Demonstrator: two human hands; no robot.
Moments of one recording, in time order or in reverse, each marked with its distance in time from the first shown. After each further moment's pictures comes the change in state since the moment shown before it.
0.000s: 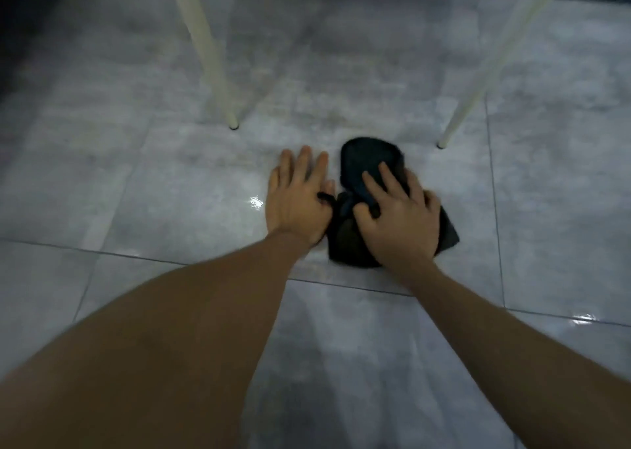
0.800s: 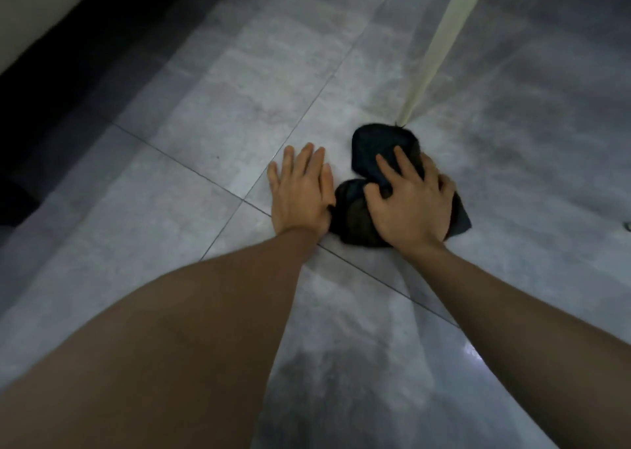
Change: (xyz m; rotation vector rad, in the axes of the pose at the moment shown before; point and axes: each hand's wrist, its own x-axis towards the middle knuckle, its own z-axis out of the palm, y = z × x) left_hand -0.053 -0.176 -0.037 -0.147 0.260 -0.496; right_hand 0.038 -0.196 0.042 0.001 -0.053 -0.344
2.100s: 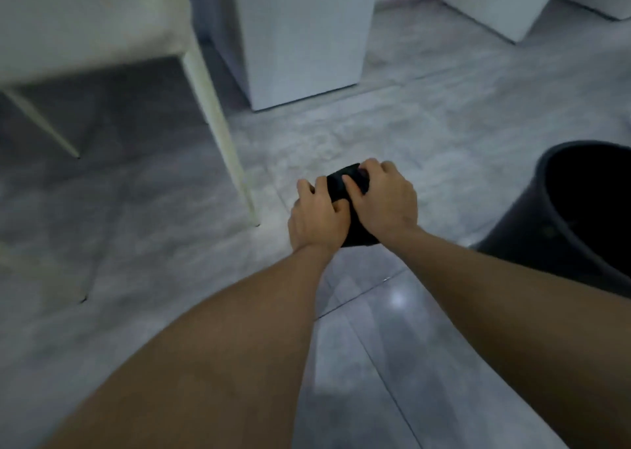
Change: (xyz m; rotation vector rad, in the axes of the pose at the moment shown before) left_hand -0.199 0.443 -0.022 -0.340 -0.446 0.764; right_hand -0.208 0.305 -0.259 0.045 0.531 0.807
